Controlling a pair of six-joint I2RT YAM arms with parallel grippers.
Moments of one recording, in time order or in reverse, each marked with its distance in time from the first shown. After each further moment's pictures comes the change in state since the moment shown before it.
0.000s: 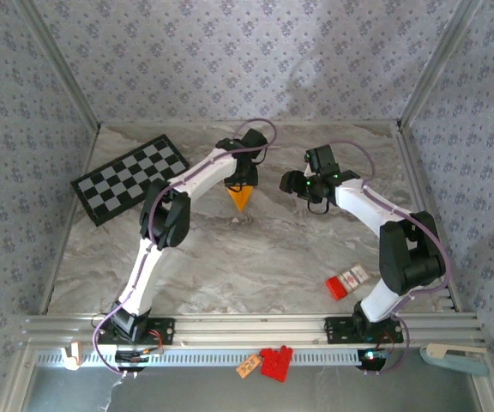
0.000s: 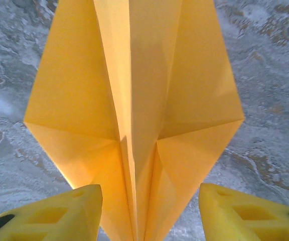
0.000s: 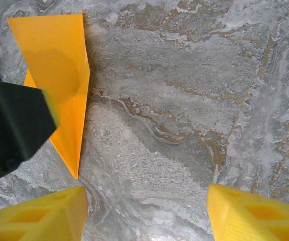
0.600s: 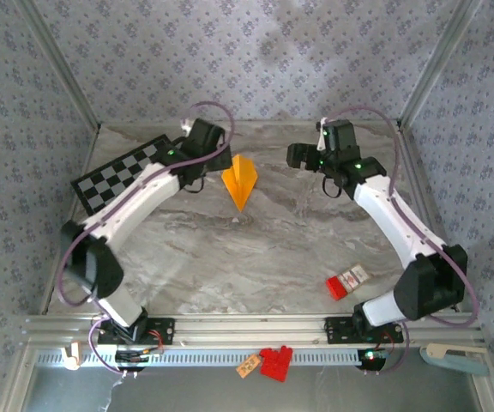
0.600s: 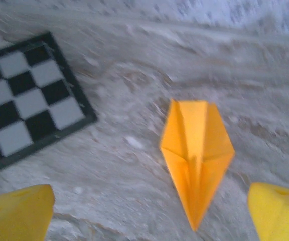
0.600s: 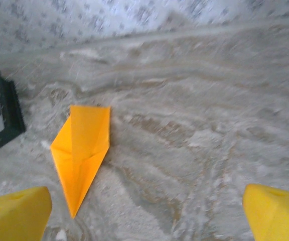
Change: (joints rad) left arm 0.066 -0.734 -0.587 0.284 -0.228 0.088; right arm -0.006 -0.209 0.184 -0.117 0.245 -0.283
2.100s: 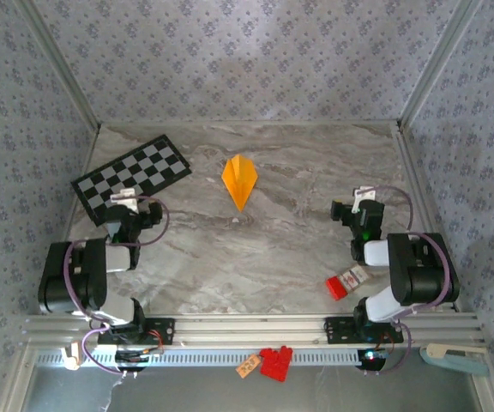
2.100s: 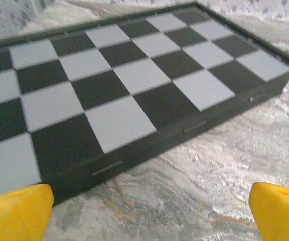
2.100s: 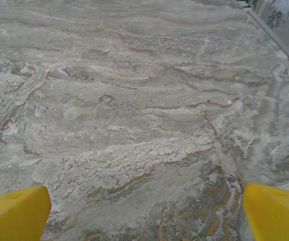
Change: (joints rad) left arm 0.655 -0.091 -1.213 1.512 0.440 0.482; right arm -0.338 0.096 -0.987 1.265 0.069 -0.317
